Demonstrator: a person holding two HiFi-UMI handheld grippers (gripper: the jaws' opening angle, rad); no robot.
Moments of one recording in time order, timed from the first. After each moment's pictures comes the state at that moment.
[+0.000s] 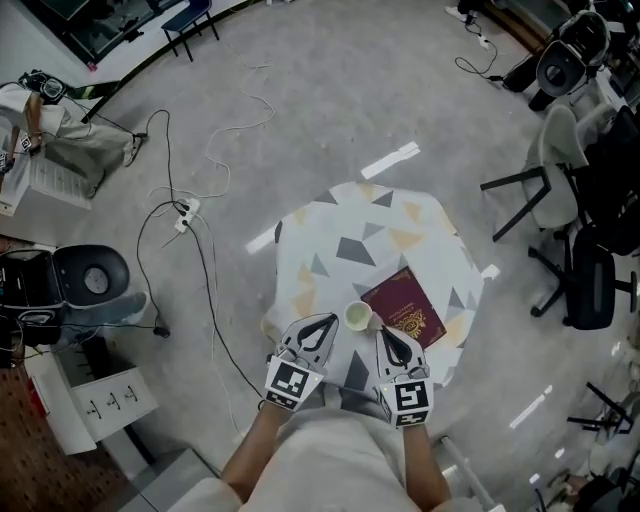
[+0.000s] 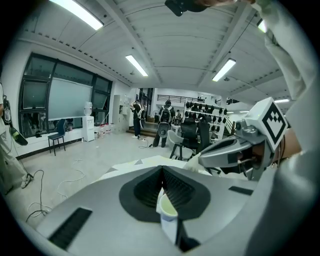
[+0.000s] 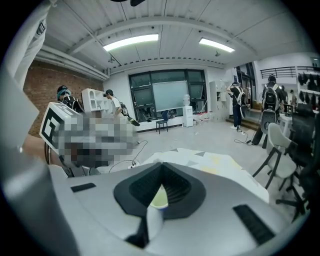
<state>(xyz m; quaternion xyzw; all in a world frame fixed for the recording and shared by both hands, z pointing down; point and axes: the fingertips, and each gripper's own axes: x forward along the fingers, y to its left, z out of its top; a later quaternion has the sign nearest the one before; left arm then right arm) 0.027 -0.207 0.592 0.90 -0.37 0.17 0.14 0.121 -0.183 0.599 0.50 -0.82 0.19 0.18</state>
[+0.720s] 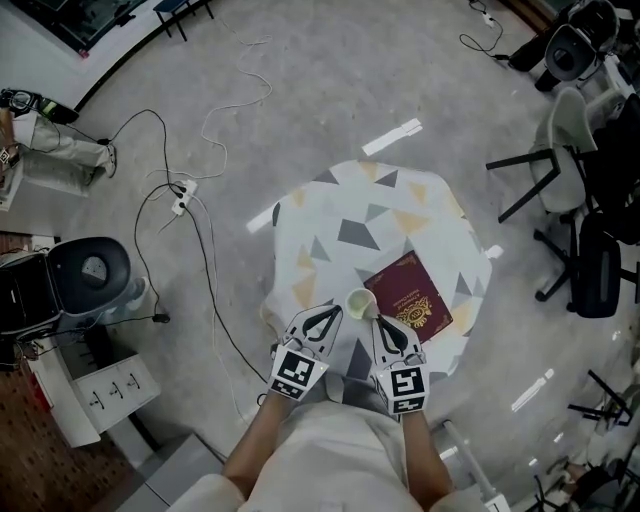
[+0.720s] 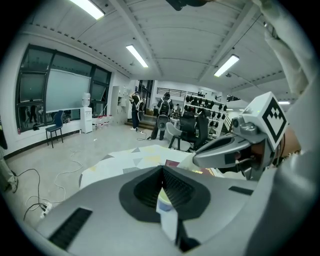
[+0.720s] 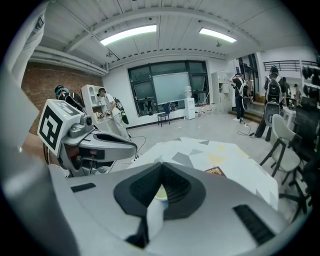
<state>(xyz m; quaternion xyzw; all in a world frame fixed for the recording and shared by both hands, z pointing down) 0.032 -0.199 0.640 0.90 -0.36 0.20 0.17 0.109 -0.177 0.648 0.48 -0.82 0.22 0.21</state>
